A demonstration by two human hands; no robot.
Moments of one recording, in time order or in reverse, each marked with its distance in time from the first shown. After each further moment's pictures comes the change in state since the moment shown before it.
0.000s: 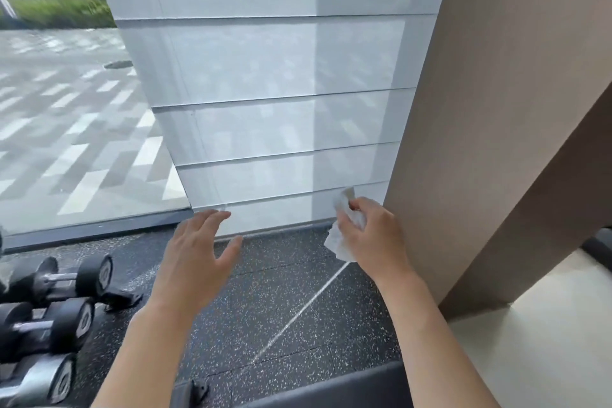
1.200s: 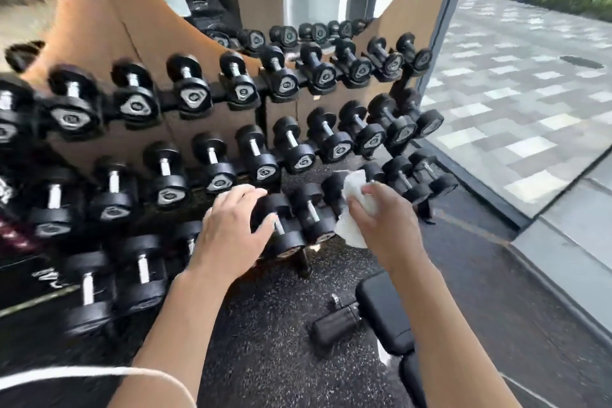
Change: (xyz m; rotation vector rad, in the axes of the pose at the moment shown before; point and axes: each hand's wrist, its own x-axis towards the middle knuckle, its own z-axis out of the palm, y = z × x) left_hand -0.673 -0.058 -0.246 0.348 0.564 -1.048; right_hand -0.478 -0.367 0.099 0.436 -0.875 -0.850
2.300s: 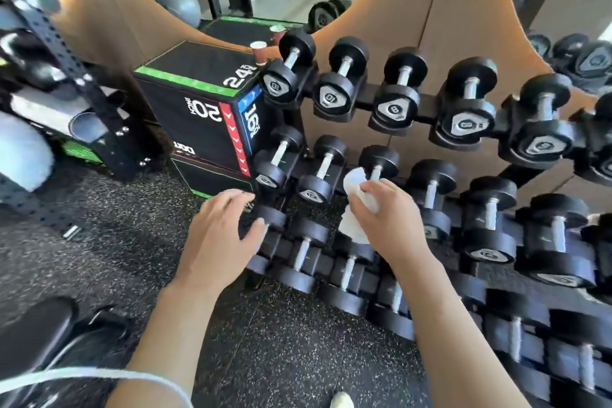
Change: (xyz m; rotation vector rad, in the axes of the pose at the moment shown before) left_hand 0.014 -0.398 -0.151 0.285 0.257 -0.745; right_hand 0.161 -0.321 0.448 0.191 -0.599 -0.535
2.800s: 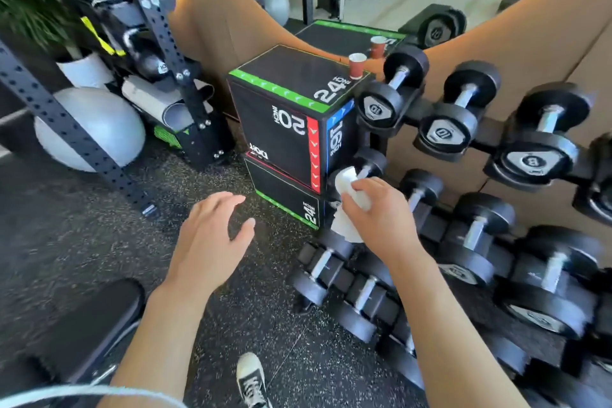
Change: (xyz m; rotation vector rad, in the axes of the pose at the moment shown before) left_hand 0.077 -0.181 -0.058 0.077 0.082 -0.289; right_hand 0.138 -0.141 0.175 0.160 -0.210 -0.160
